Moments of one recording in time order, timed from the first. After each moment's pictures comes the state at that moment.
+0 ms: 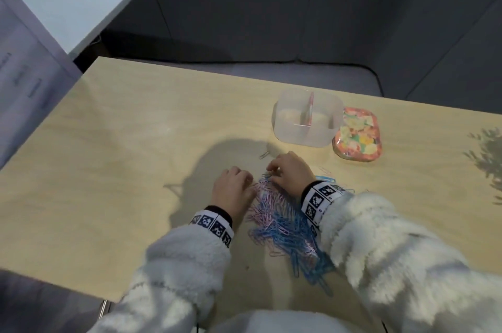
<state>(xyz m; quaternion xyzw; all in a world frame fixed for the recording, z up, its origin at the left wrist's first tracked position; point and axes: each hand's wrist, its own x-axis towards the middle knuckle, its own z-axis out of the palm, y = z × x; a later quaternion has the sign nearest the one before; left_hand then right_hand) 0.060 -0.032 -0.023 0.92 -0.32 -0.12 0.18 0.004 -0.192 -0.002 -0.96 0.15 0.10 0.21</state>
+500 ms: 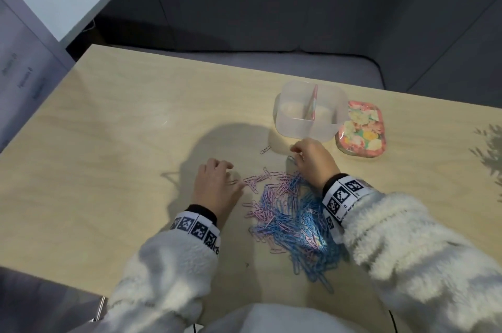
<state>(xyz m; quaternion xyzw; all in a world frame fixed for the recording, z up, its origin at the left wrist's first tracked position) 0.075 -0.007 -0.018 0.93 -0.26 -0.13 0.21 -0.006 -0.225 0.000 -0.94 0.23 0.02 0.26</state>
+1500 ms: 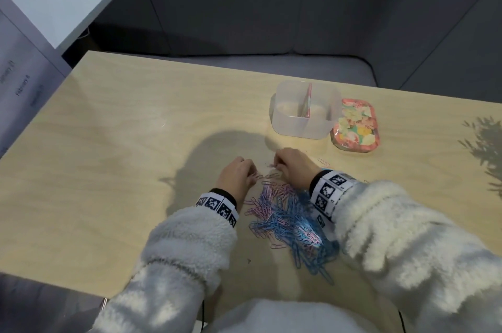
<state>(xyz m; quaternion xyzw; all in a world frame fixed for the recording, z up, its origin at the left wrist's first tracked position) 0.076 -0.048 -0.015 0.89 -0.36 -0.21 0.18 0.001 -0.197 0.002 -0.94 0.16 0.11 0.27</state>
